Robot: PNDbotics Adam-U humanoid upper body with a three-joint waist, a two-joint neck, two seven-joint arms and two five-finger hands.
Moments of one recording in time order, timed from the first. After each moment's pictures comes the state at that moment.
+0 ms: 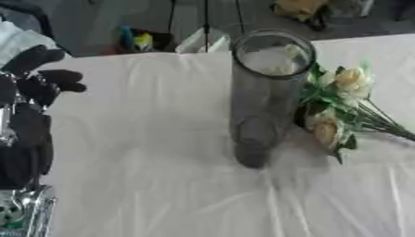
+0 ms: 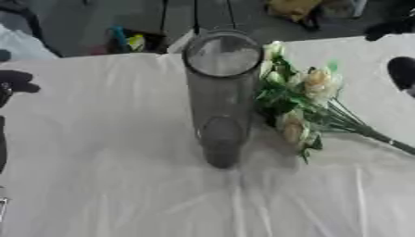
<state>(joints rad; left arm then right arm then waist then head) -0.35 0.11 0.03 -1.99 -0.05 -0.30 0.02 -0.38 -1.12 -0.04 -1.93 0.23 -0.30 0.18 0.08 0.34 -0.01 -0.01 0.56</state>
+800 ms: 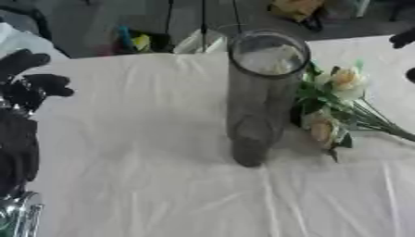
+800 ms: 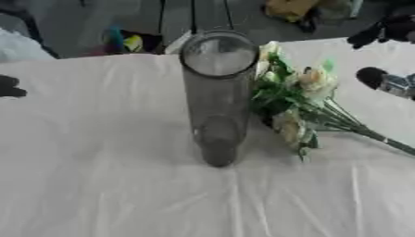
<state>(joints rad) -0.34 0.11 0.03 -1.99 -0.04 -0.30 0.00 -0.56 -1.12 0.08 -1.59 0.34 -0.41 0.33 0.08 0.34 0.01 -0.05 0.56</state>
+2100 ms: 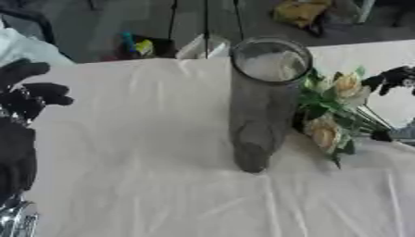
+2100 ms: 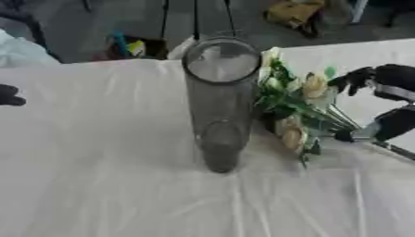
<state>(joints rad) -0.34 0.10 0.02 -1.99 -0.03 -0.30 -0.02 -0.62 -0.99 0.18 -1.38 0.53 -0.42 0.44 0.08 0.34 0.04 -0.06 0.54</state>
